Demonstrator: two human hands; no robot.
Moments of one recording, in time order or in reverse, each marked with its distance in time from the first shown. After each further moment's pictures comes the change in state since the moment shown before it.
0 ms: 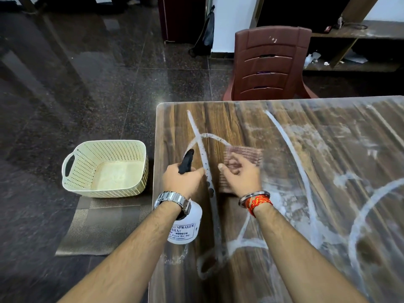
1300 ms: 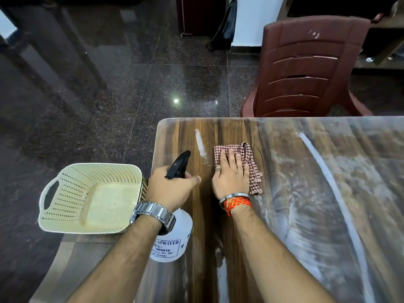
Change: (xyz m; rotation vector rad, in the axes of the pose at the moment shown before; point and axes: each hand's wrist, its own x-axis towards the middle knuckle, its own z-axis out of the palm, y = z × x) left_hand 0.135 0.042 0.018 0.027 0.072 -0.050; right_hand 0.148 0.021 0.136 -0.619 -0.126 -0.079
